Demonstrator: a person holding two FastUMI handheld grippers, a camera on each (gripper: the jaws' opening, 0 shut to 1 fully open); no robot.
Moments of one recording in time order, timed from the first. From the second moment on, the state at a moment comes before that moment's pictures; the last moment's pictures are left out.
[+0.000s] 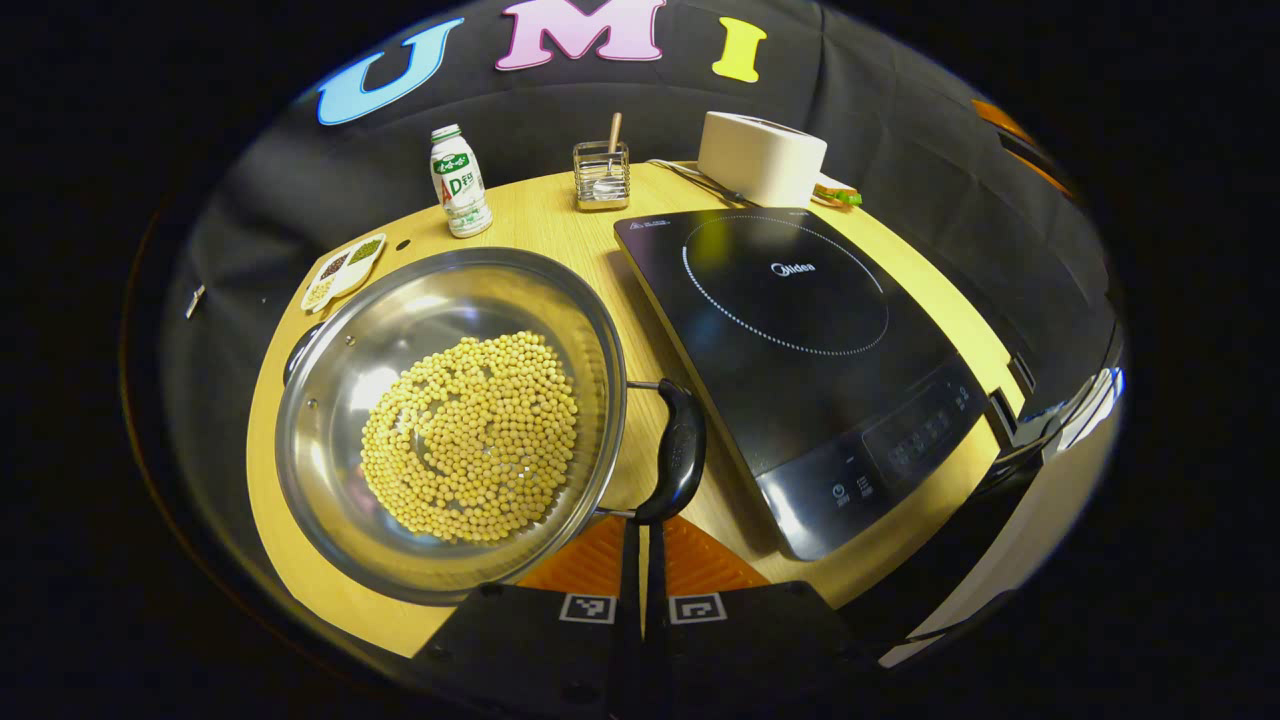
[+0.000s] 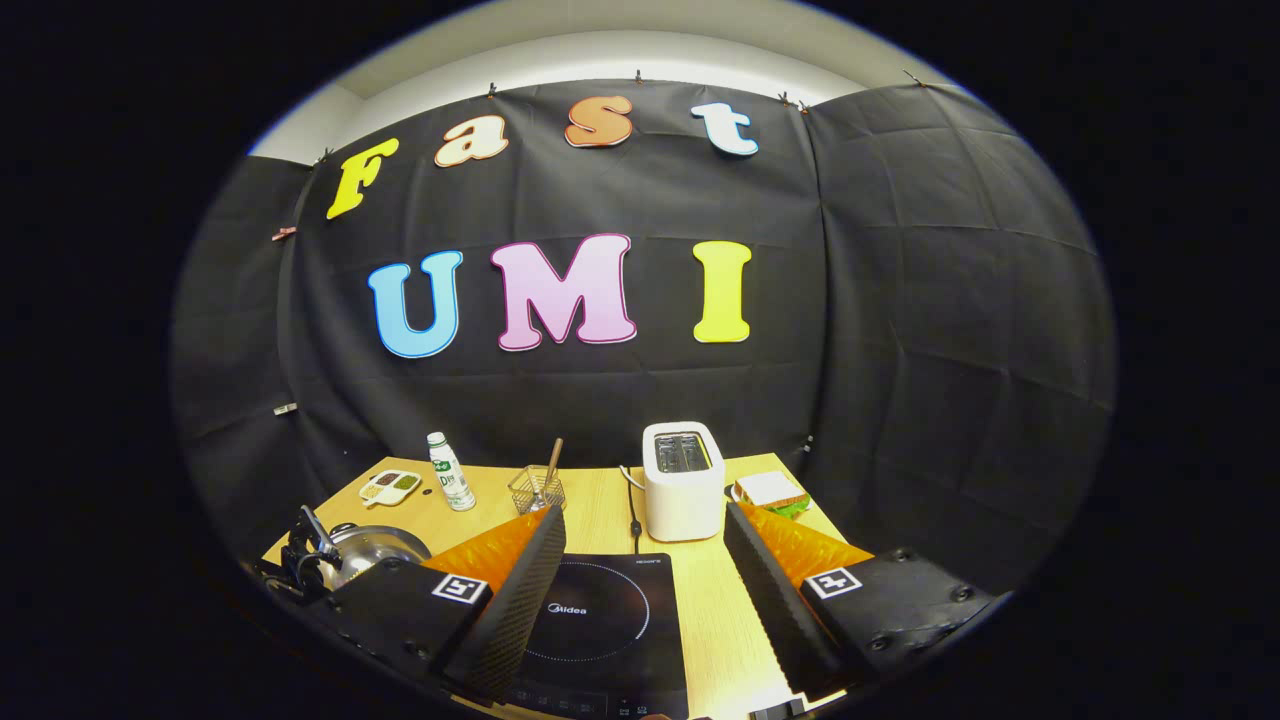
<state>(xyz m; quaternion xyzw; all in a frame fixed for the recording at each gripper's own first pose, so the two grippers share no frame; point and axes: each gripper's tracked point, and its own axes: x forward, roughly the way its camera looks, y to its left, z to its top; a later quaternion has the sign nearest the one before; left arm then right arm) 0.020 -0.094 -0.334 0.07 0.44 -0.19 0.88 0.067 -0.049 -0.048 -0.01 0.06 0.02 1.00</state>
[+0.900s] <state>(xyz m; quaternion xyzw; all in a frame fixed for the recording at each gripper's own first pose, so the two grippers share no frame) 0.087 -0.116 -0.326 0.04 0.40 -0.16 0.90 0.061 -0.063 -0.050 -0.01 0.06 0.01 1.00</state>
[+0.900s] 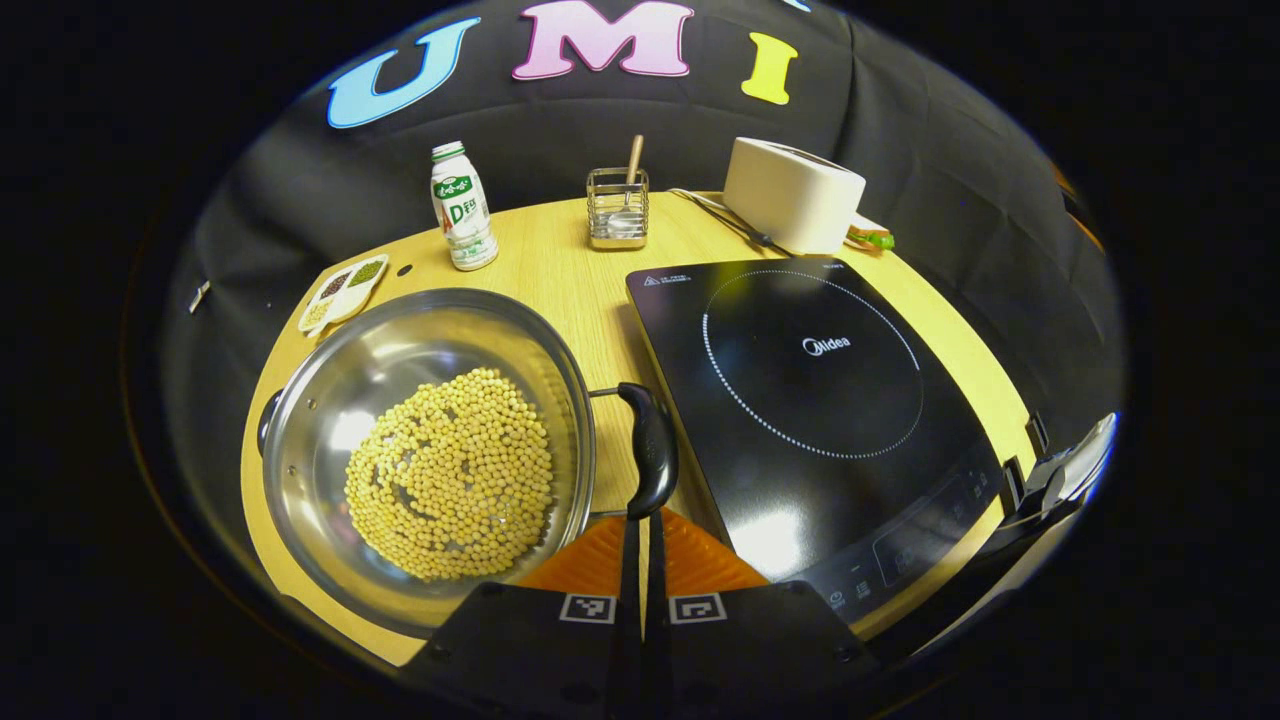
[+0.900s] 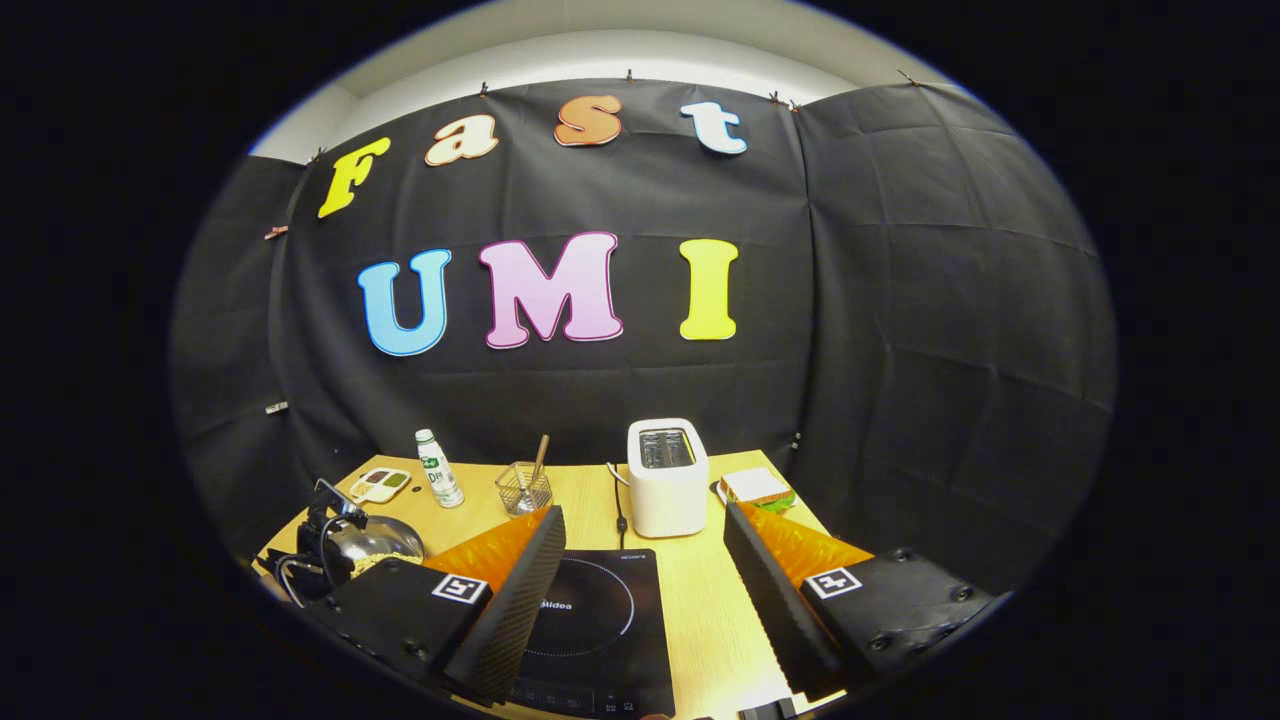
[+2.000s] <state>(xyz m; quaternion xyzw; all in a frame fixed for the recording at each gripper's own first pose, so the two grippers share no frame) 0.089 -0.122 -0.265 -0.02 0.28 -0.16 0.95 0.054 -0.045 -0.074 -0.01 0.11 0.03 0.99</state>
